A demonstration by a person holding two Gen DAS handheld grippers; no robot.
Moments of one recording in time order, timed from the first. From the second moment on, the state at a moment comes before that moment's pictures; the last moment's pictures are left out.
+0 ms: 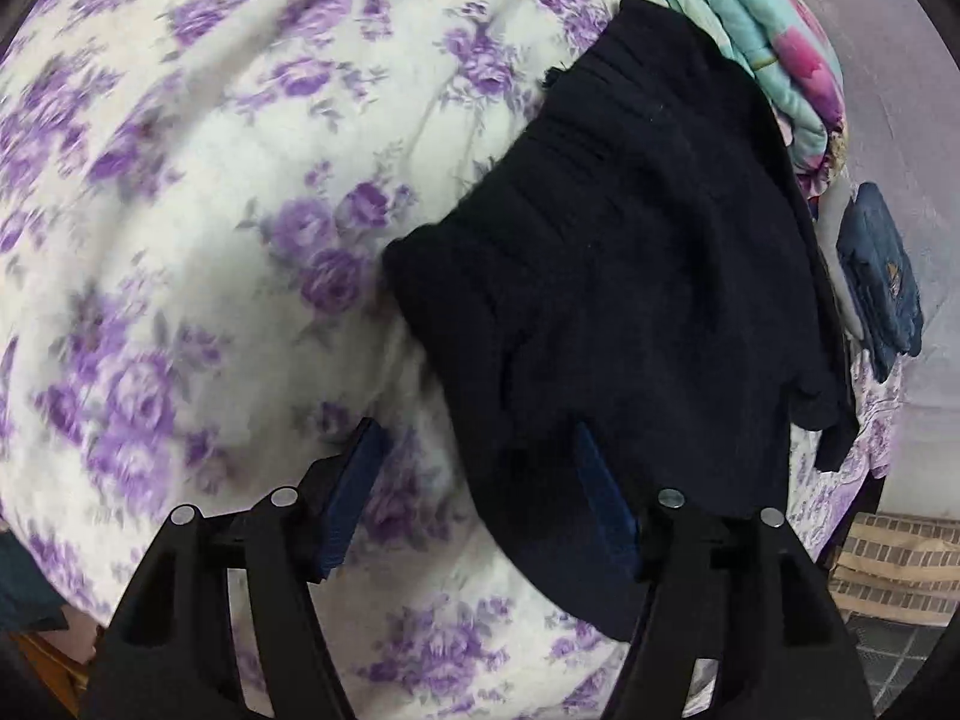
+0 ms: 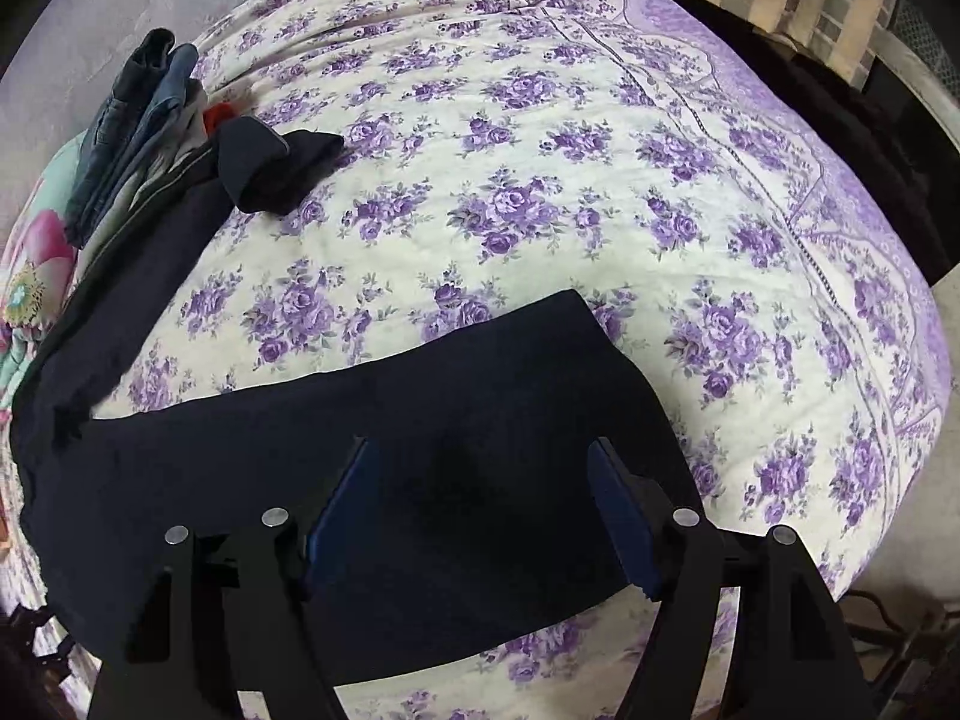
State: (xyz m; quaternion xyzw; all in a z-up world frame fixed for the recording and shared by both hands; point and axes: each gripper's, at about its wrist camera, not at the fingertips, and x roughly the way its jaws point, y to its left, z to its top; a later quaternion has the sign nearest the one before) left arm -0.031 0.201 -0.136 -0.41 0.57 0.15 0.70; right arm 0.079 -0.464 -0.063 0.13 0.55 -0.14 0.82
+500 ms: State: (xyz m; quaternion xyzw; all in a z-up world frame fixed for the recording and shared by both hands) left arm -0.020 0.188 -0.078 -0.33 0.54 0.20 0.75; right arm 0.067 -0.489 -0.097 0.17 0.59 -0.16 0.78
